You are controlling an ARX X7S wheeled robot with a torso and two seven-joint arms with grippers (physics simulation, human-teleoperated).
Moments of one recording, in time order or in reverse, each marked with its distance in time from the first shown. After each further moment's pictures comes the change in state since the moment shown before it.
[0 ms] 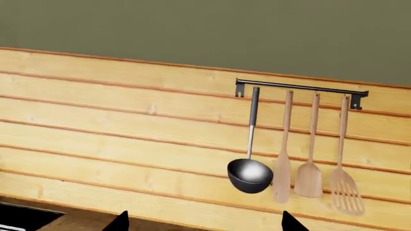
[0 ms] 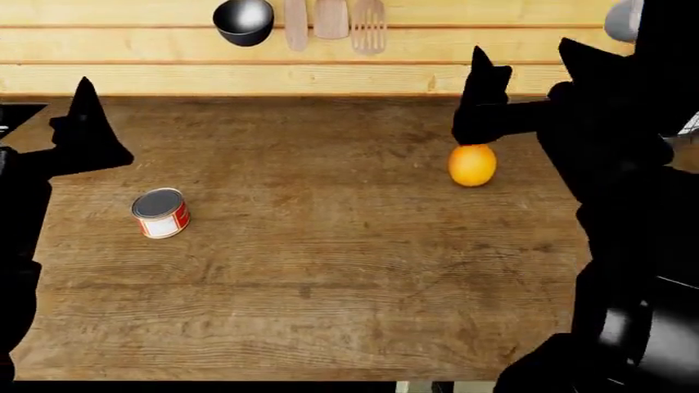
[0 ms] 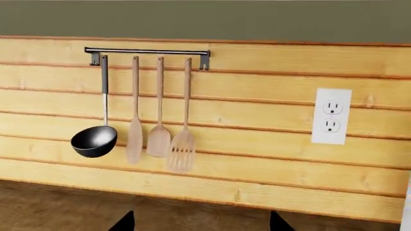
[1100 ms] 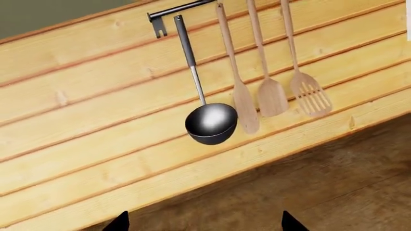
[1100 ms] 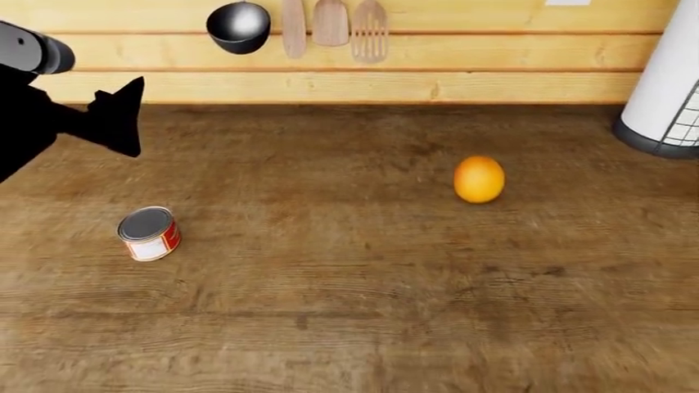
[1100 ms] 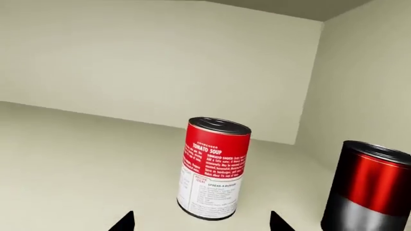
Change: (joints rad) left arm -0.418 -0.339 0.394 -0.323 0.038 -0.210 0.368; right arm 1.288 0.034 -0.068 1.885 0.171 -0.587 0.265
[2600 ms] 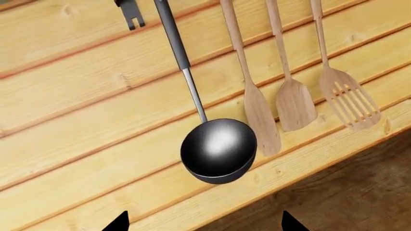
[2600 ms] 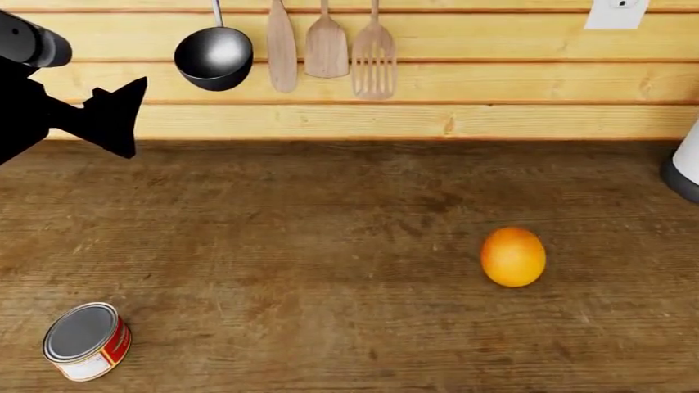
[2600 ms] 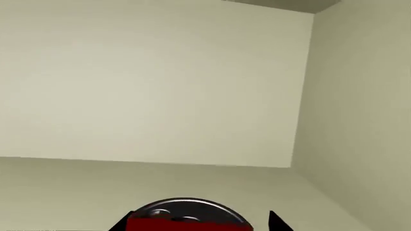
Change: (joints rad) left arm -0.074 -0.042 0.052 -0.001 -0.007 -0.052 0.085; right arm 0.036 -0.011 0.034 -0.162 -0.039 0.188 0.094
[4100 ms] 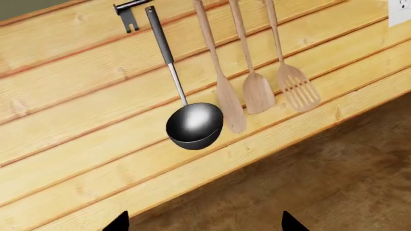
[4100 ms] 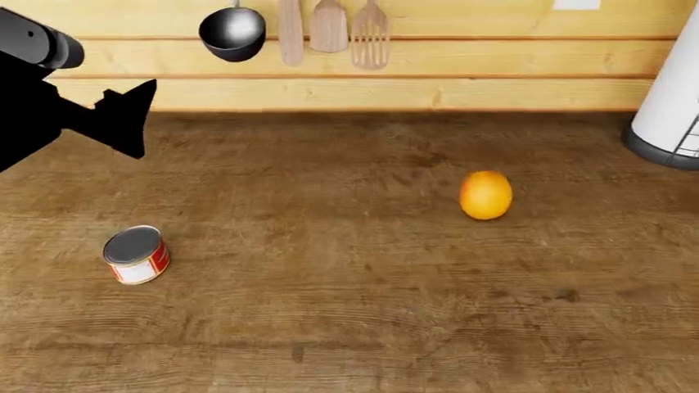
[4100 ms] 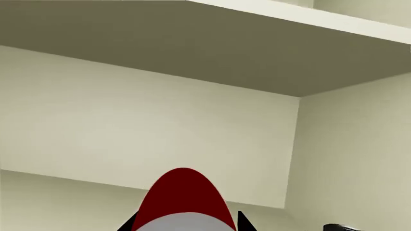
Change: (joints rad) left arm -0.004 0.025 0.017 -0.036 0.022 0.023 0.019; right arm -0.004 -0.031 -0.038 -0.106 0.037 -0.092 -0.048
